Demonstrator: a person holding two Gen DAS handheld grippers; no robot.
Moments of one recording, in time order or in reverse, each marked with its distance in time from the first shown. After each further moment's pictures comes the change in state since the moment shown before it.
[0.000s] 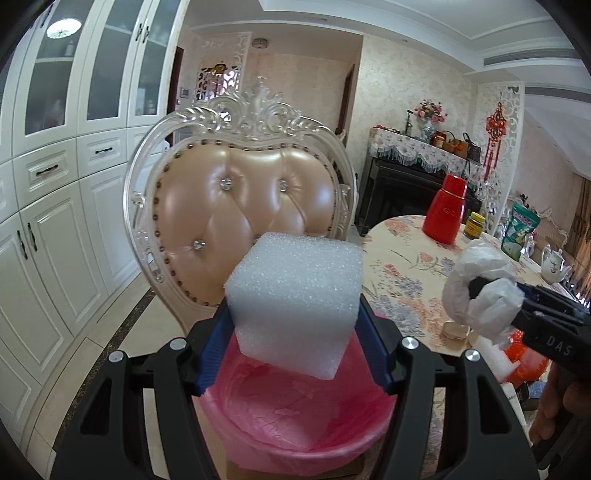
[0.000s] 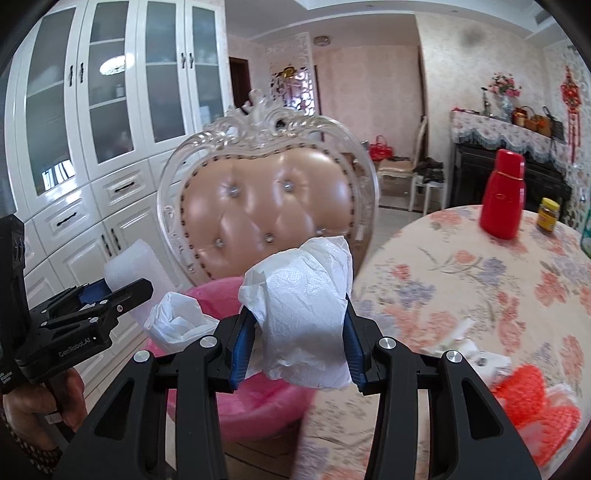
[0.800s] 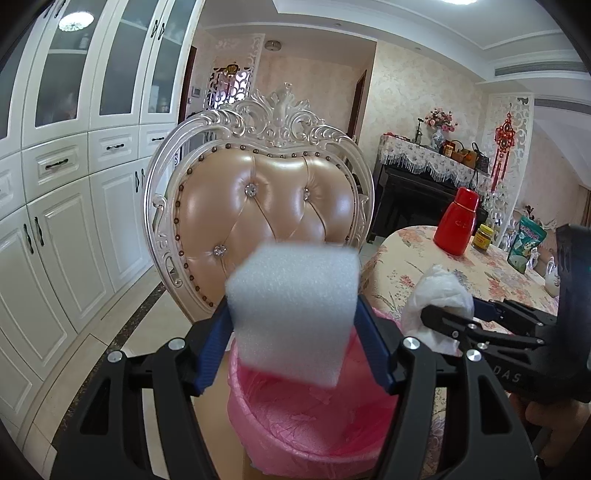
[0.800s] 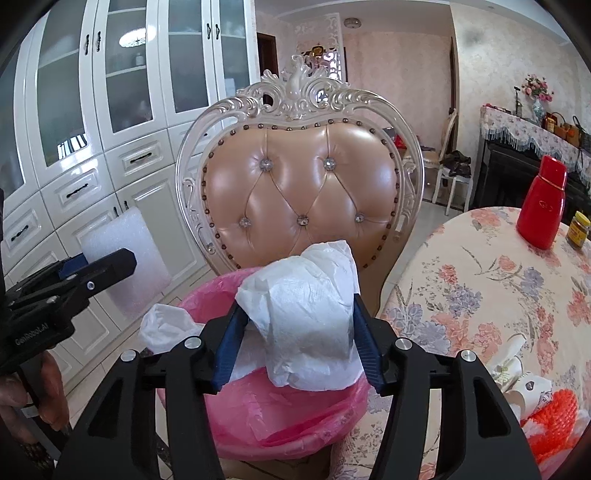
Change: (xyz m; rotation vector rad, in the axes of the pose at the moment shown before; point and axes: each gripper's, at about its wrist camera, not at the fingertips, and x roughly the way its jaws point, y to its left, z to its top) left arm -0.004 0.031 0.006 -0.042 -0.010 0.010; right arm 0.053 0.034 0.006 -0.064 0.086 0.052
